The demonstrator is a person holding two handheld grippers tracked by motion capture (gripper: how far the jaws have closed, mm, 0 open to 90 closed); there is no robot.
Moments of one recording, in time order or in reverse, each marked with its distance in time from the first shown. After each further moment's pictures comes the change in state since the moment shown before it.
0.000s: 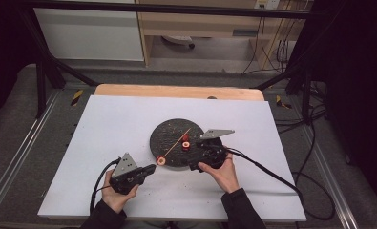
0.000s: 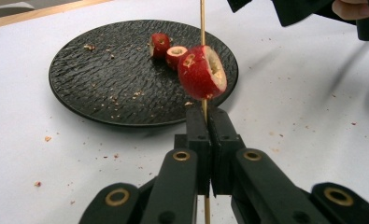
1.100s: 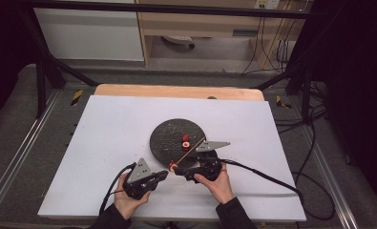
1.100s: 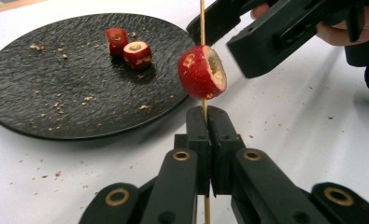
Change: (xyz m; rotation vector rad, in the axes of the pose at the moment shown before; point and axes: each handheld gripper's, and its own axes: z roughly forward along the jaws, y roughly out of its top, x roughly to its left) left arm -0.029 0.001 0.024 0.030 -0.052 0.047; right arm 0.019 -0.026 0.010 -0.010 0.110 0.017
